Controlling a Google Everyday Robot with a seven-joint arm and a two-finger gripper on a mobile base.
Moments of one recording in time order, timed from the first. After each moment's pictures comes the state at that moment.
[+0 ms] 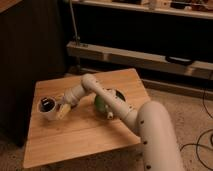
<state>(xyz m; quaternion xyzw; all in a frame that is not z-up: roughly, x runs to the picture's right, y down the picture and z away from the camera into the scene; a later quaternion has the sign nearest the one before) -0.297 0.107 0.839 0.52 -0.40 -0.75 0.06</state>
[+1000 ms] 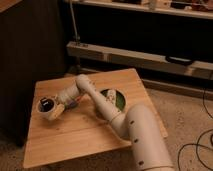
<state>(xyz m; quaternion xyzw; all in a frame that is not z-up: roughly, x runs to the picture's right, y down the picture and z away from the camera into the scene) -0.329 0.111 0.843 0.55 -0.43 -0.72 0.06</state>
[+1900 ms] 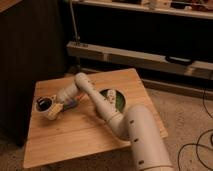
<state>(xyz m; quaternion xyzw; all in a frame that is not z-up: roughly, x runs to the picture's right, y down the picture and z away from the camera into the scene) -0.321 0.094 0.820 0.53 -0.43 -0.73 0.05</state>
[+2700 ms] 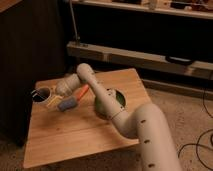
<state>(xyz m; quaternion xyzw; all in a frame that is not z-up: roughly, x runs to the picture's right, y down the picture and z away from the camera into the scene) -0.308 0.047 0.750 0.56 -0.42 -0.71 0.04</state>
